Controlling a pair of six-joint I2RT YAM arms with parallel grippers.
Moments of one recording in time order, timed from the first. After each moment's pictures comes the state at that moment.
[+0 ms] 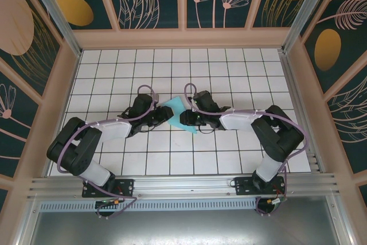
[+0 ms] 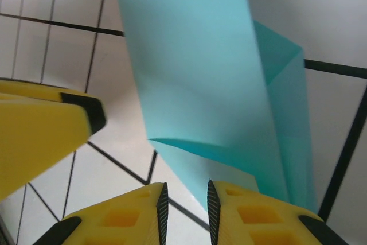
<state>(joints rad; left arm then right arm) -0.53 1.55 0.60 0.27 0.37 -0.98 0.73 1.70 0.83 0.05 -0.31 0.66</state>
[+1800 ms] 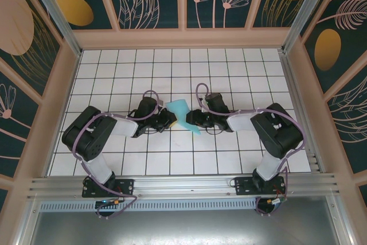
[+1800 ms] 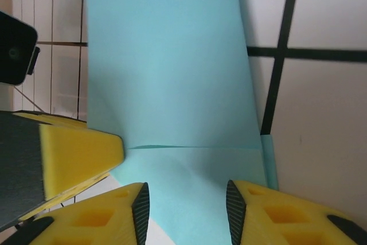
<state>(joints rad) -0.55 1.74 0.60 0.45 0.51 -1.22 0.61 1.71 0.69 0.25 -0.46 0.72</state>
